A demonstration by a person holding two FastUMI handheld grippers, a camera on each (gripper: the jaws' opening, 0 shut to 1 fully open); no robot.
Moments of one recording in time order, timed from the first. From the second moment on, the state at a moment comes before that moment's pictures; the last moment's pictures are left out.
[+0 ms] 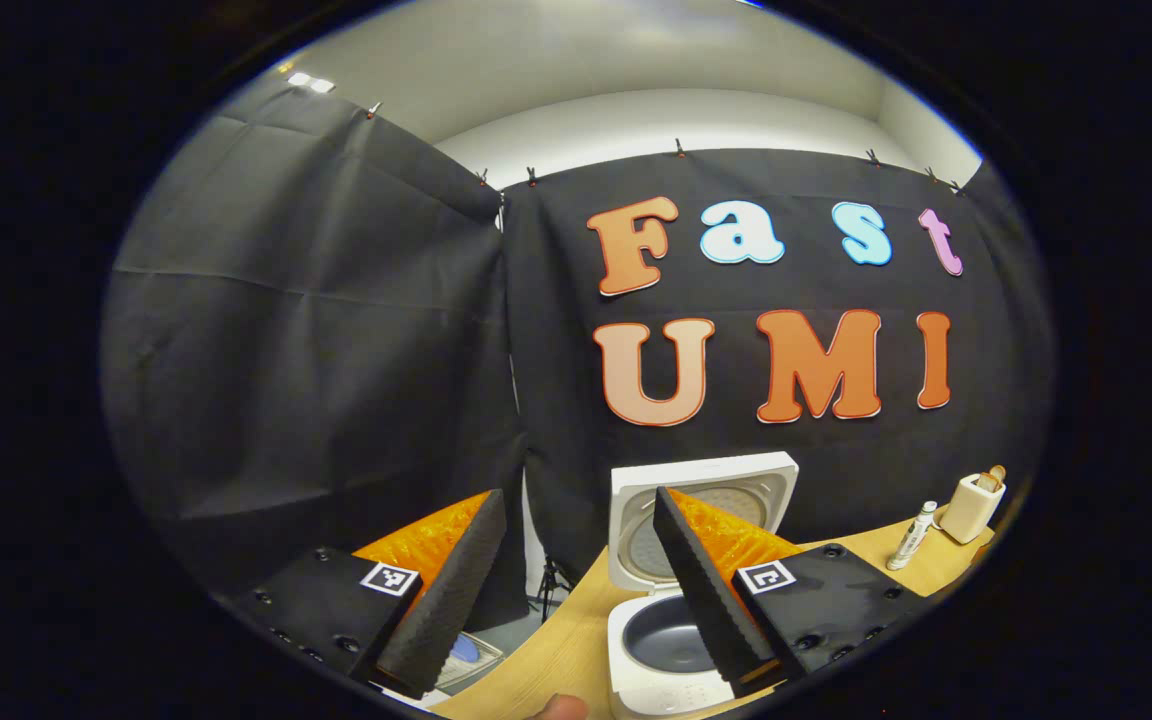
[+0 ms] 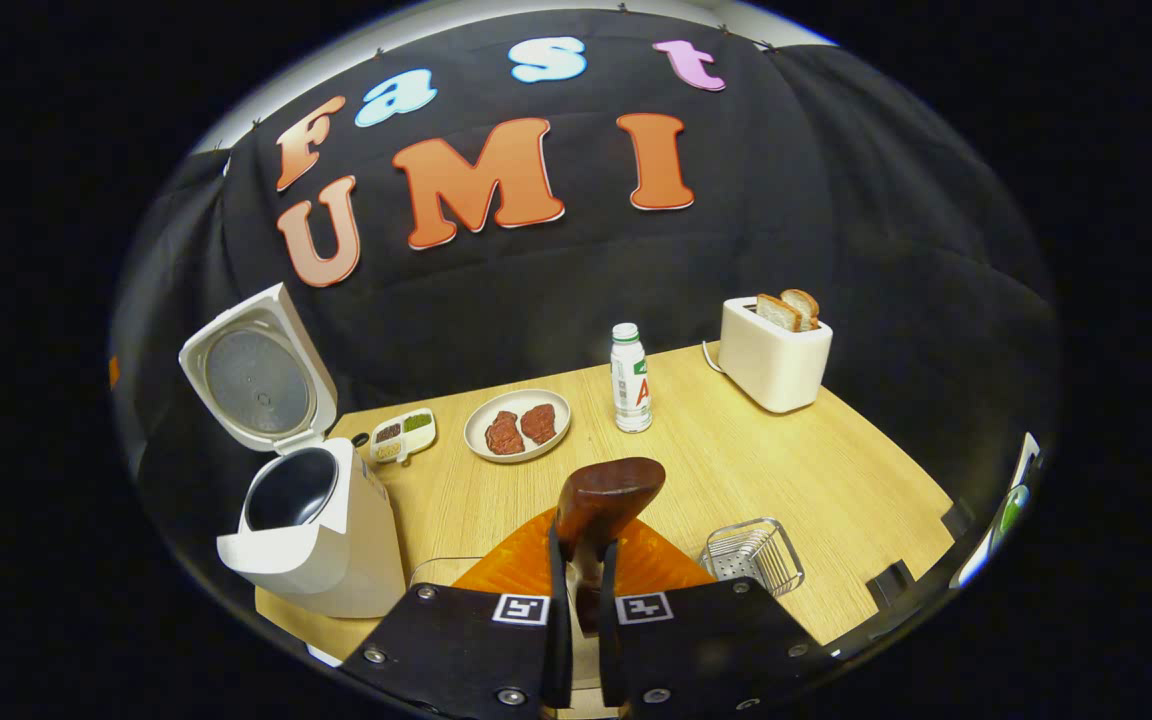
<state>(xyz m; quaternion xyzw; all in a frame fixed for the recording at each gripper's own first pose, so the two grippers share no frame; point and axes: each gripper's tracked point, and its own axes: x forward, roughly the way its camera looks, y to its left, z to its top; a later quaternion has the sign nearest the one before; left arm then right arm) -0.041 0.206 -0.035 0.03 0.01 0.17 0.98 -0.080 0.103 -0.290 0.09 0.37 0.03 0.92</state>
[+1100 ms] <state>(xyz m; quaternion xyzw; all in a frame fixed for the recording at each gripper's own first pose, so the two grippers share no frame) -0.066 0.203 -0.029 0.08 0.02 0.24 0.97 -0.103 0.172 -0.360 -0.02 0.39 0.13 0.91</state>
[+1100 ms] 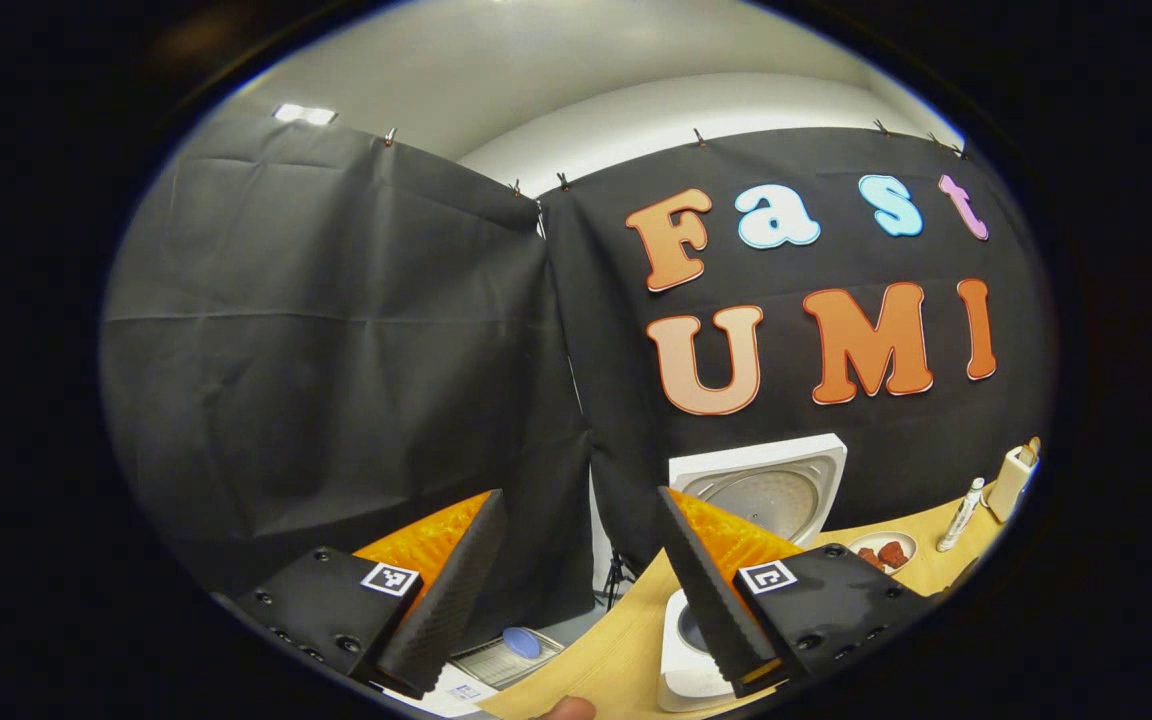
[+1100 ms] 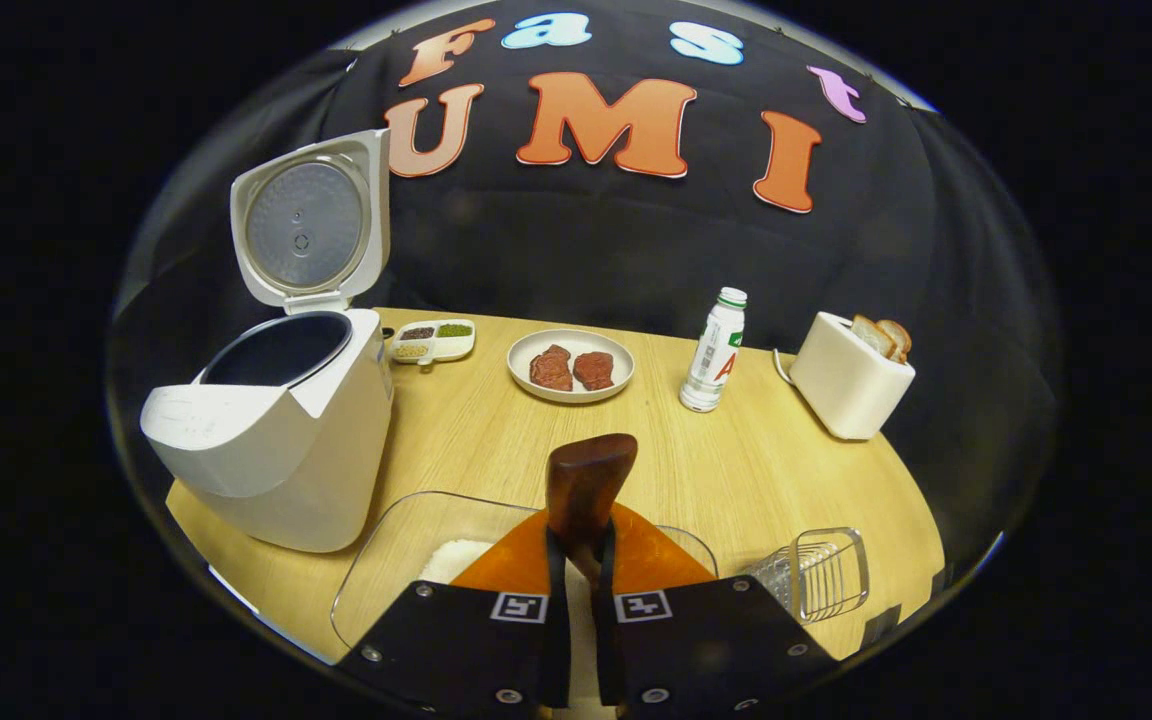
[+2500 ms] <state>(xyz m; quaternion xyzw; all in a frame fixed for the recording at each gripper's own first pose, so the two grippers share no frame) -0.067 0.215 -0.047 0.07 0.04 0.23 0.97 -0.124 0.200 -0.352 0.36 0.52 0.08 0.77</state>
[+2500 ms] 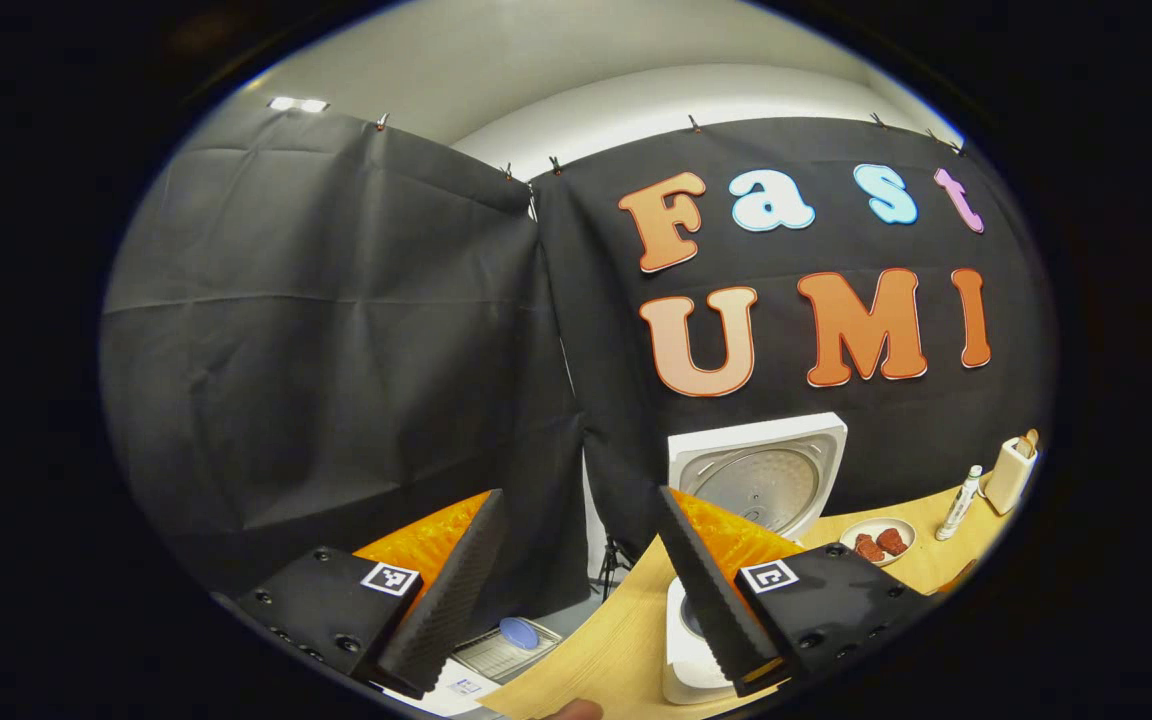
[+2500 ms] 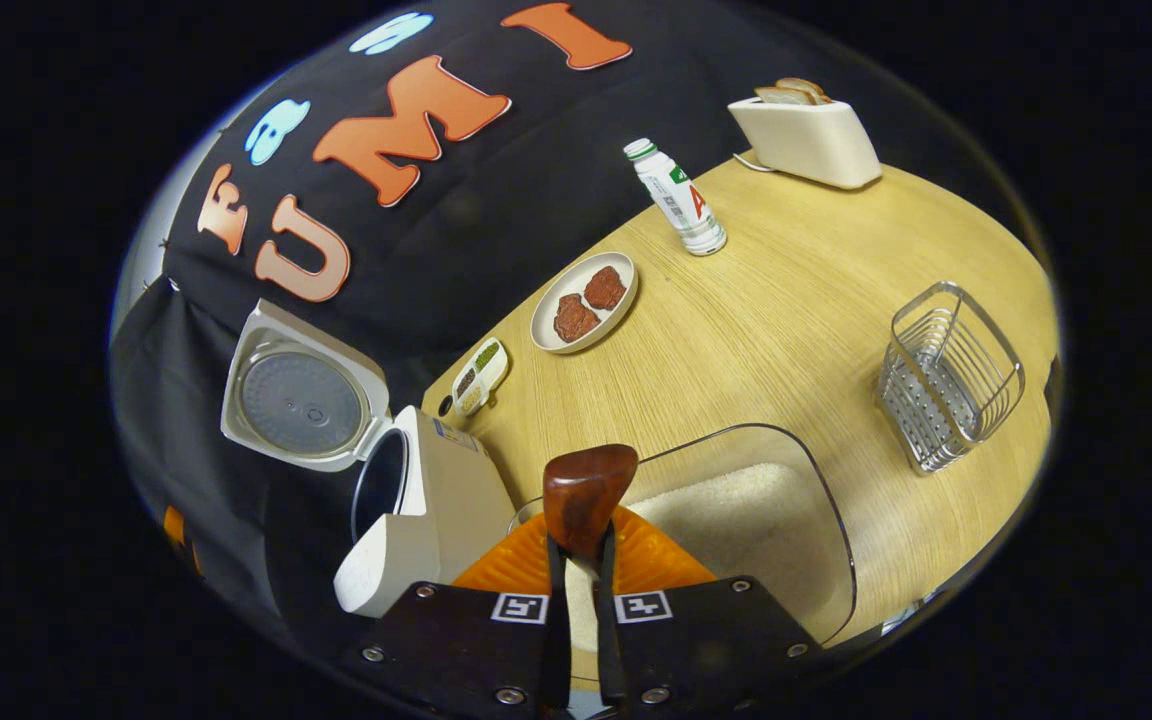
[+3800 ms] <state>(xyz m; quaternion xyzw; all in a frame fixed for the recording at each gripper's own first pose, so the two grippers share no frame) -0.041 0.155 -0.032 0.08 0.04 0.18 0.98 -0.099 0.115 -0.329 0.56 0.45 0.08 0.69</state>
